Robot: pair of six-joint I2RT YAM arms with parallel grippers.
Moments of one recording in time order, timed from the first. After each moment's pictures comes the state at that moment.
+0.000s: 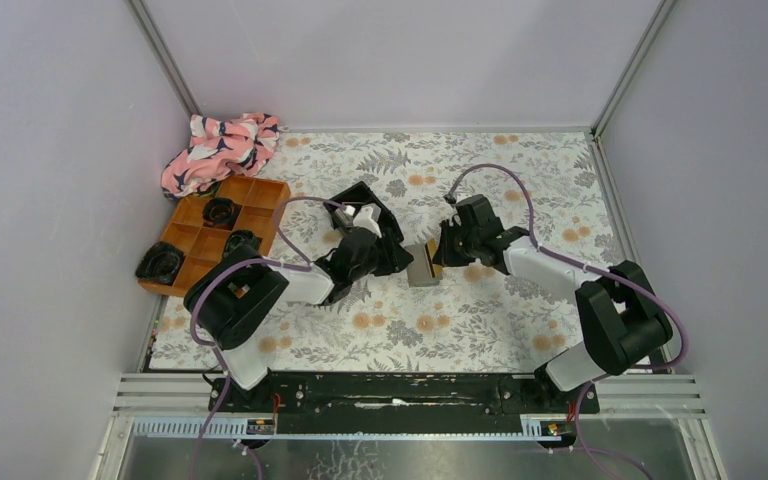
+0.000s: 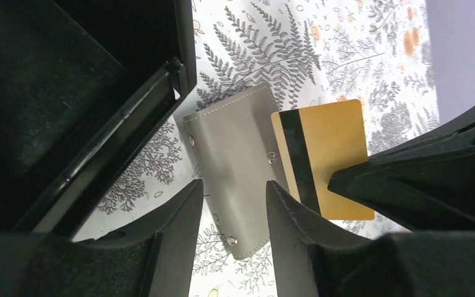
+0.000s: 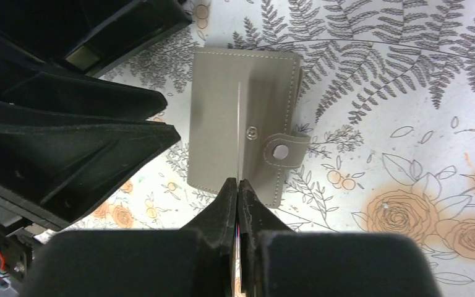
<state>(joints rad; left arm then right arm) -0.70 1.73 0.66 0.61 0.03 -0.81 0.52 1.51 0.85 -0.19 -0.19 0.44</state>
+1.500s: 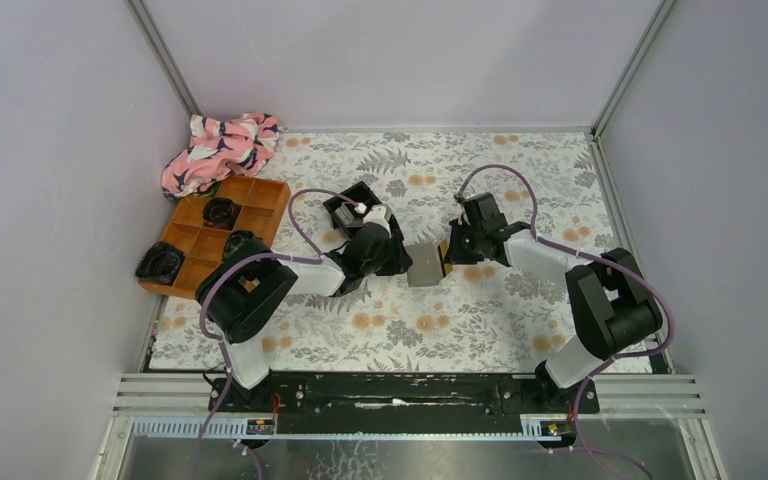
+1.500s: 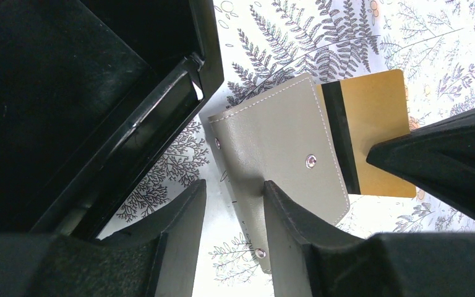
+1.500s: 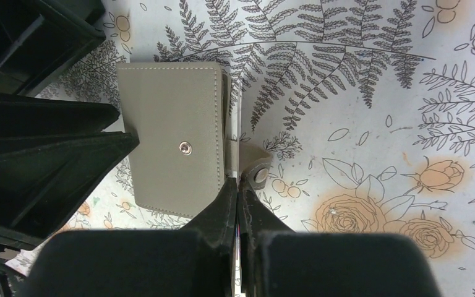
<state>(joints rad) -0.72 1.80 0.79 0.38 -0.04 -0.71 0.45 1.60 0.88 -0.24 -0.15 0.40</state>
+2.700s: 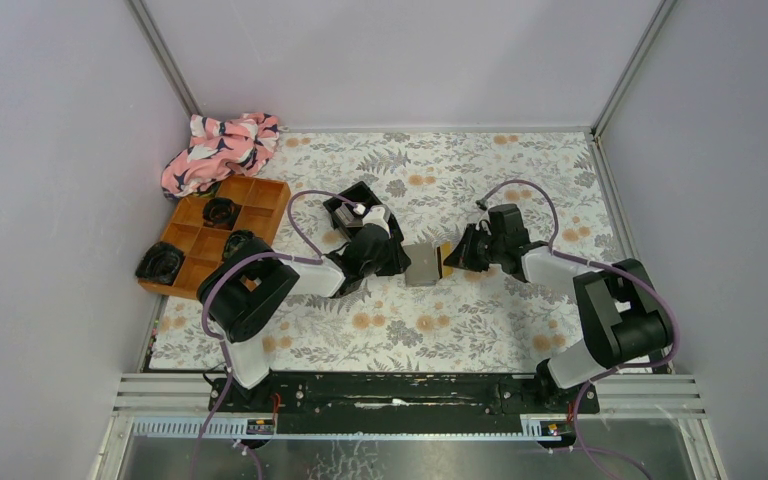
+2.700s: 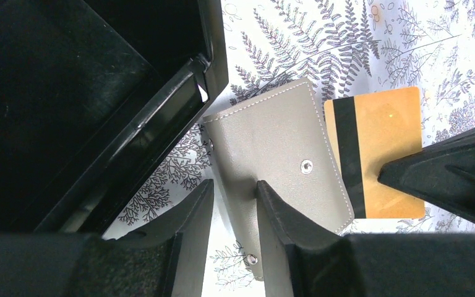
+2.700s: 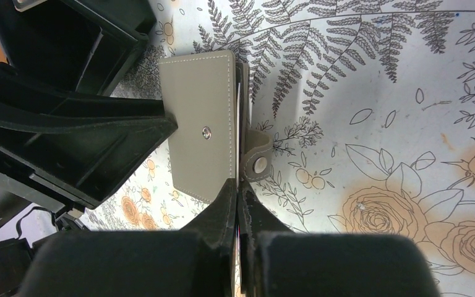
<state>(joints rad) -0.72 1.81 0.78 0.41 -0.05 -0.72 0.32 1.54 0.67 0.05 -0.41 0.60</state>
